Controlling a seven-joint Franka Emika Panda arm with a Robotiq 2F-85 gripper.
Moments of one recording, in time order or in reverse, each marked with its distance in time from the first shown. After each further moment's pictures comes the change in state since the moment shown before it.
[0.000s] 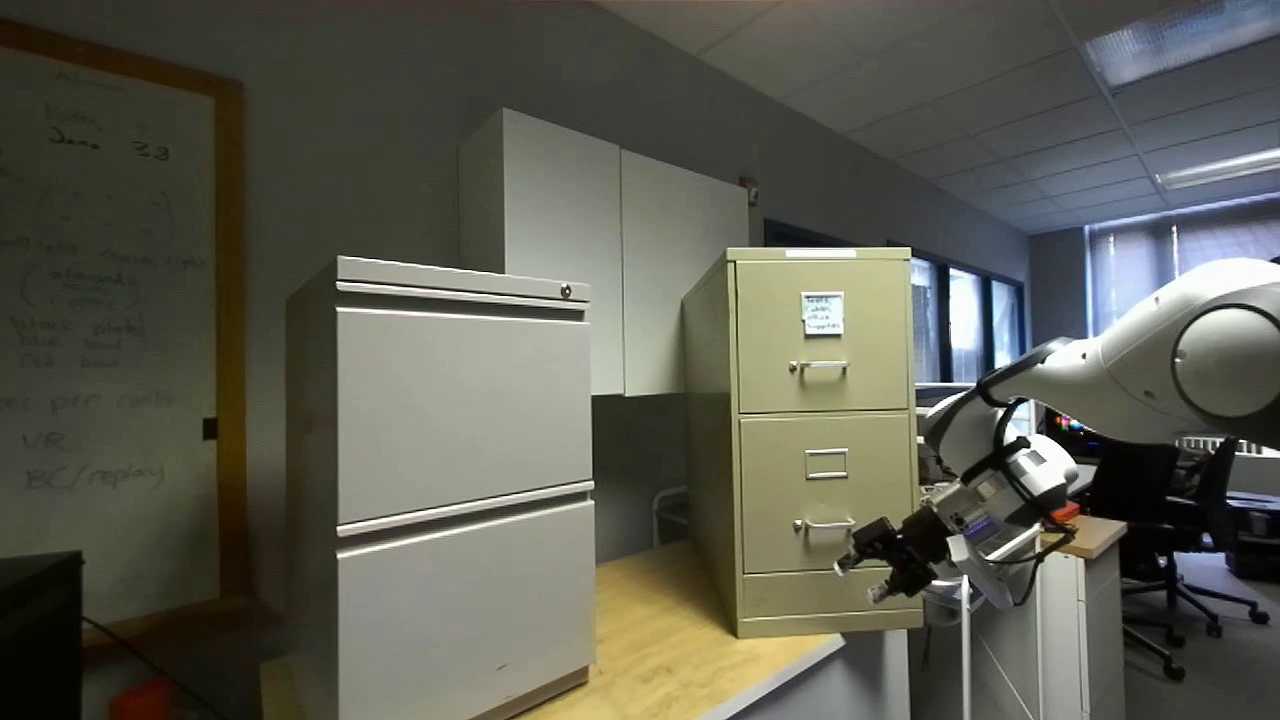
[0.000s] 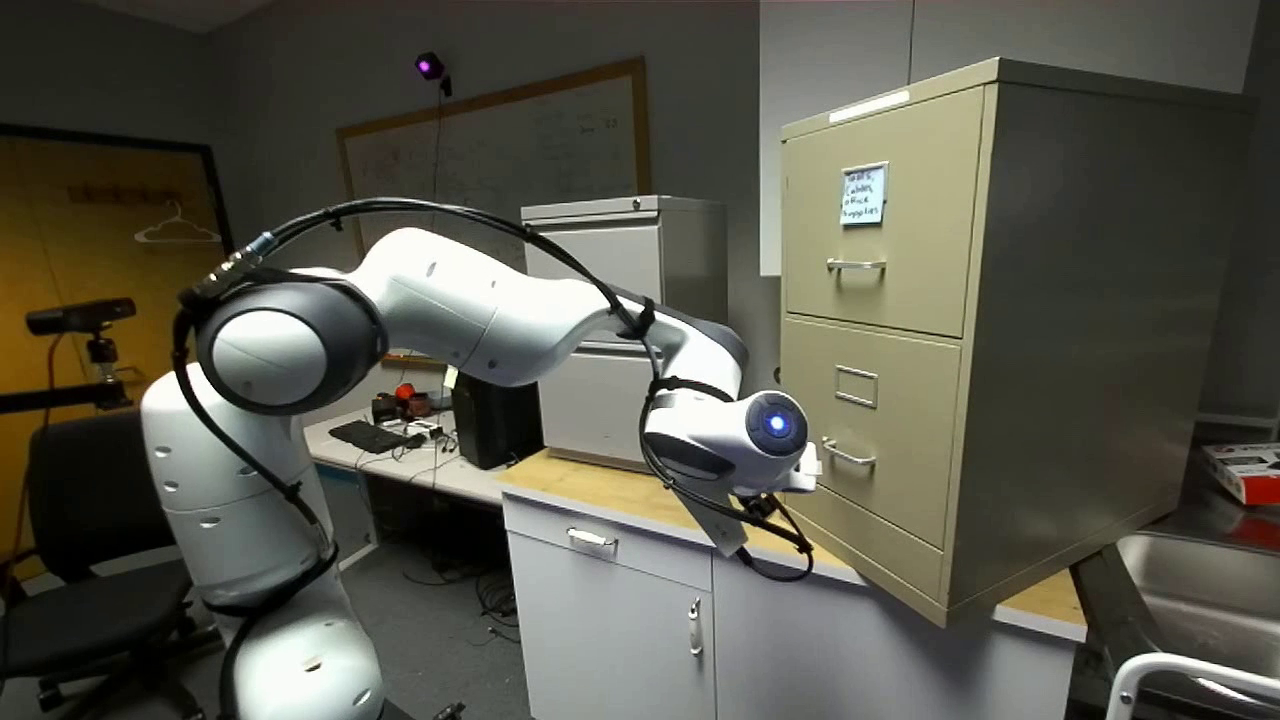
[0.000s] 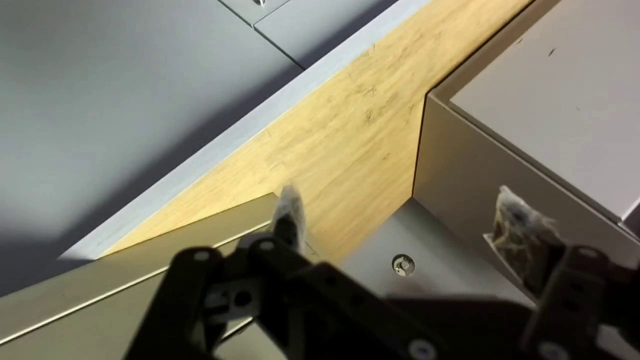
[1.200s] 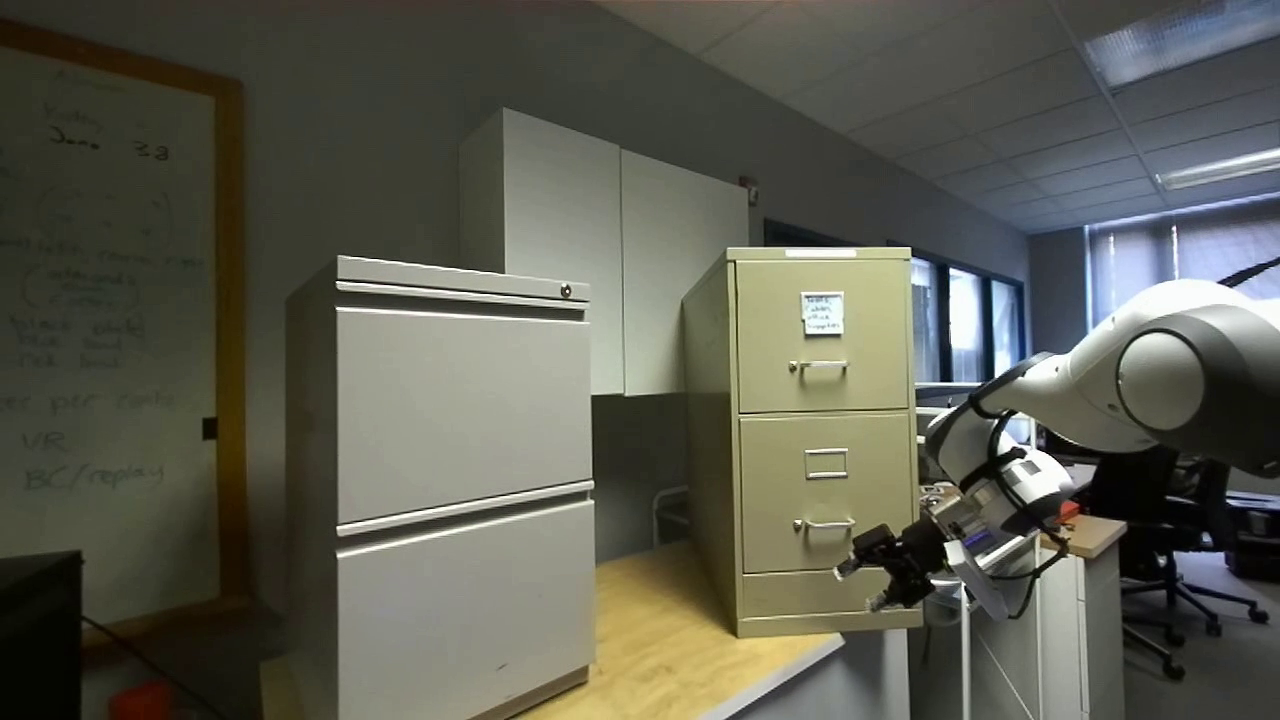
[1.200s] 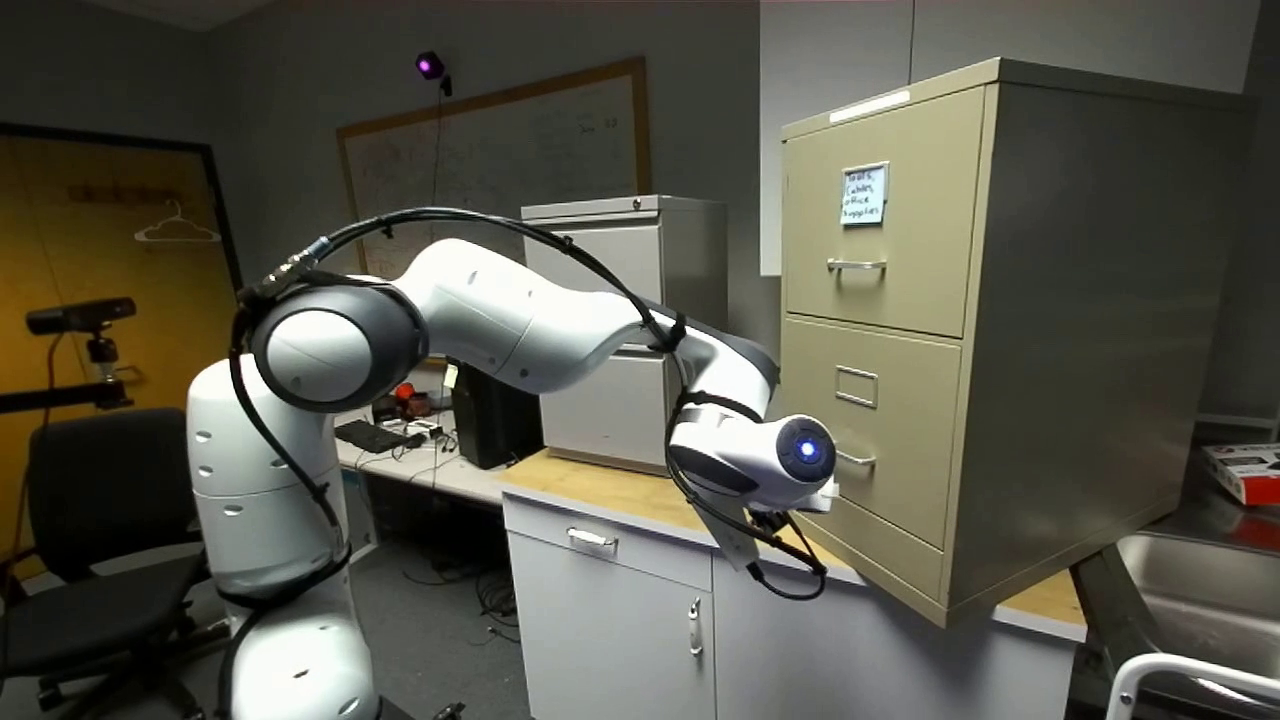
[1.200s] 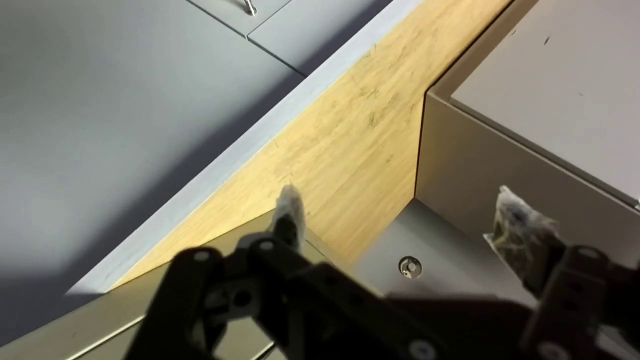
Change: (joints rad) arm -0.088 0.106 0.051 0.069 0.056 -0.087 0.008
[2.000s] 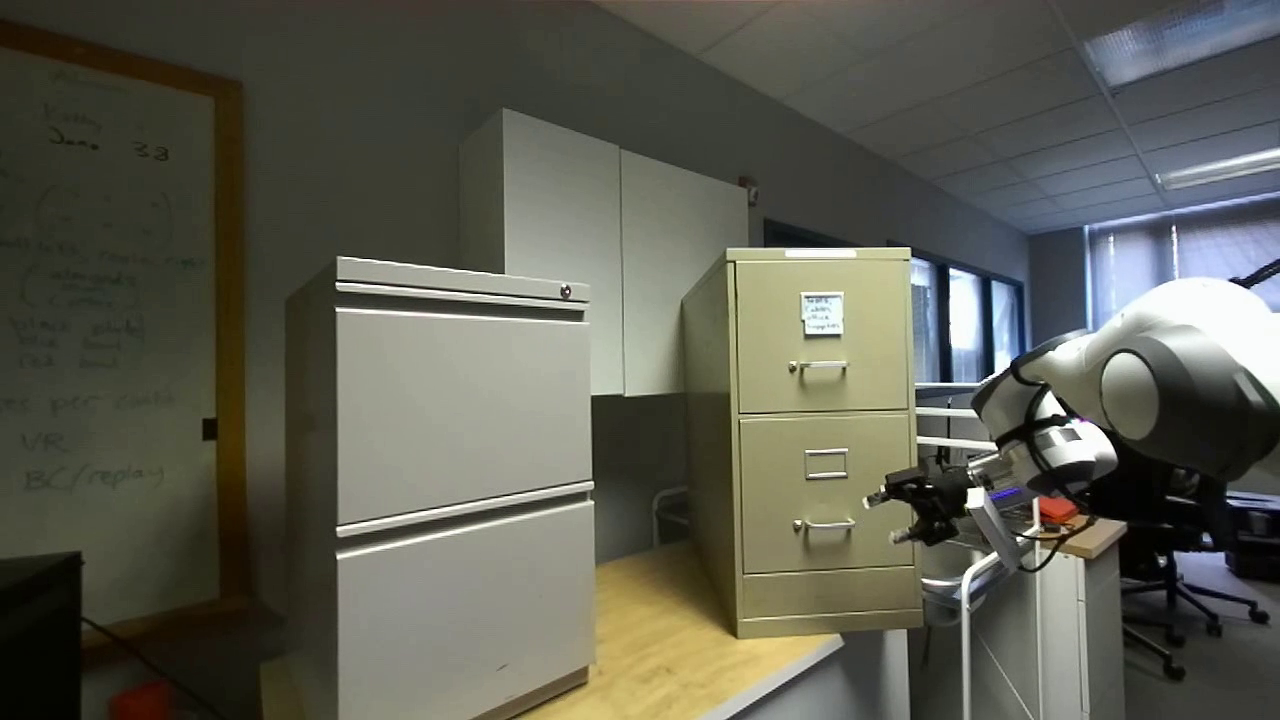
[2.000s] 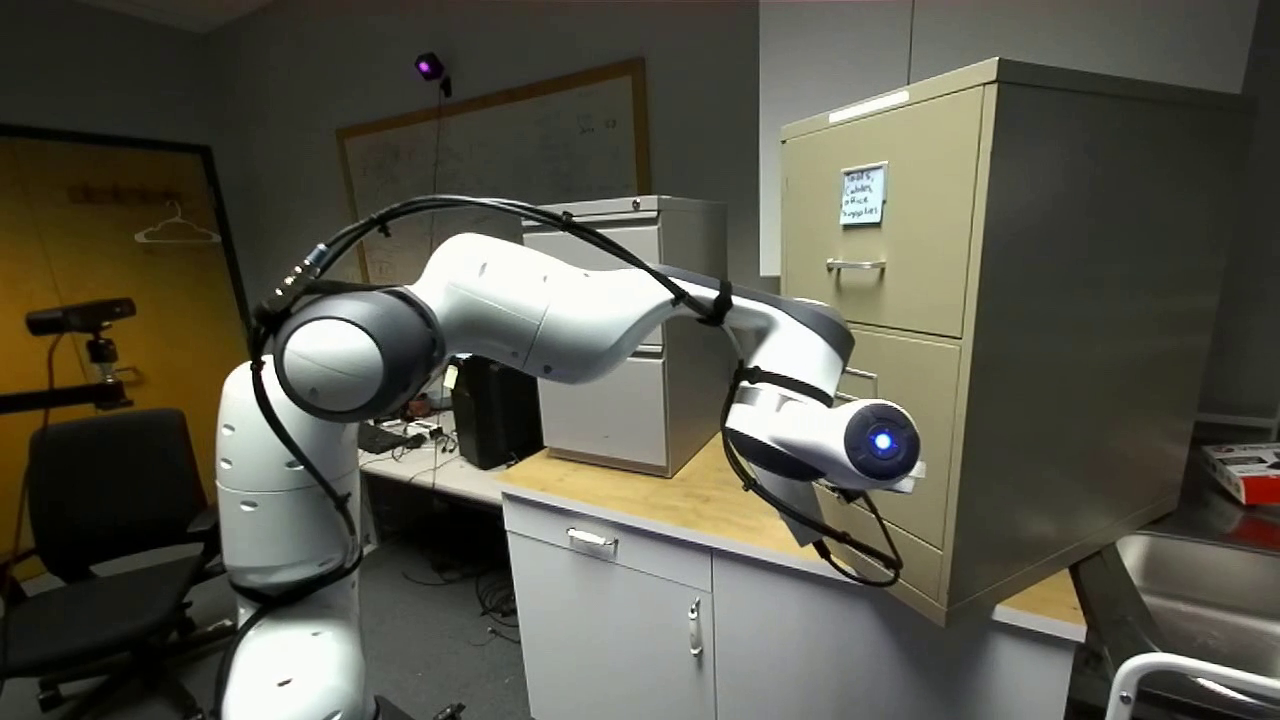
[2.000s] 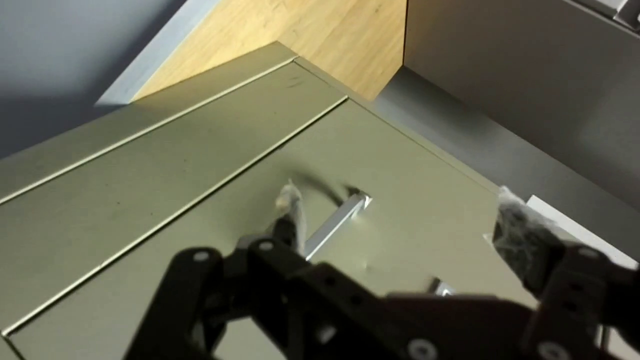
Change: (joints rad) arm -0.110 0.088 -0.050 0.226 0.167 -0.092 0.039
